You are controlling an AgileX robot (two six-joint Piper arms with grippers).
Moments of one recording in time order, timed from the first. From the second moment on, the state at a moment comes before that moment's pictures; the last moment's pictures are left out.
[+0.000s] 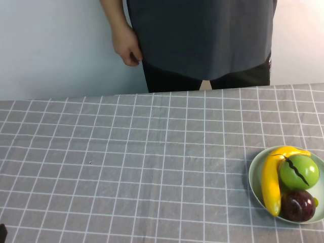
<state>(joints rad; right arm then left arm) -0.08 -0.01 0.03 -0.18 0.38 0.08 -0.13 -0.01 0.02 0.06 0.37 -0.07</state>
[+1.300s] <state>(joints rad) -0.04 0.91 -0.77 0.34 1.03 0.03 -0.13 -0.01 0.02 0.06 0.37 -0.07</state>
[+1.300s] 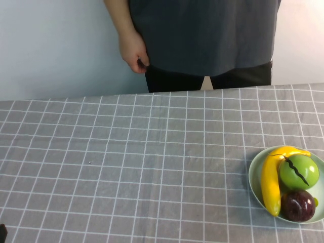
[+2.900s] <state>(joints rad) 0.41 1.81 -1.01 -0.02 0.72 0.50 -0.13 -0.01 0.02 0.06 0.37 -0.07</state>
